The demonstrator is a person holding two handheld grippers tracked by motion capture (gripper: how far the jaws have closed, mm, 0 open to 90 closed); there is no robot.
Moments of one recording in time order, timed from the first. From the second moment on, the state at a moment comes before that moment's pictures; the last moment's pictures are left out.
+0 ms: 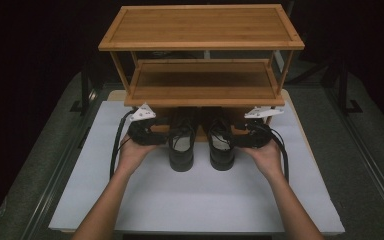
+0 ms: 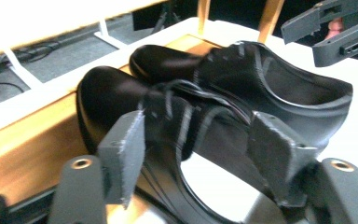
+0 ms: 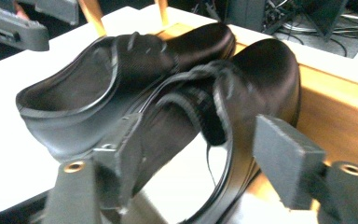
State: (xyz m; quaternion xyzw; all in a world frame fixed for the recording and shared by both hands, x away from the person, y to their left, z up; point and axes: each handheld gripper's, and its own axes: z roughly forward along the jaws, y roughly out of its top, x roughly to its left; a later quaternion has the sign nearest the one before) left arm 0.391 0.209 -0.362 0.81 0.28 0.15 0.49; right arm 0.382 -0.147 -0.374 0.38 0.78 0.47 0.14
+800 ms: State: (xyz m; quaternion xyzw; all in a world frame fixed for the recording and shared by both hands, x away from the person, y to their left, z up) left arm 0.352 0.209 -0.430 0.87 0.27 0.12 0.39; right arm 0.338 -0.160 -0.429 0.37 0.82 0.42 0.10
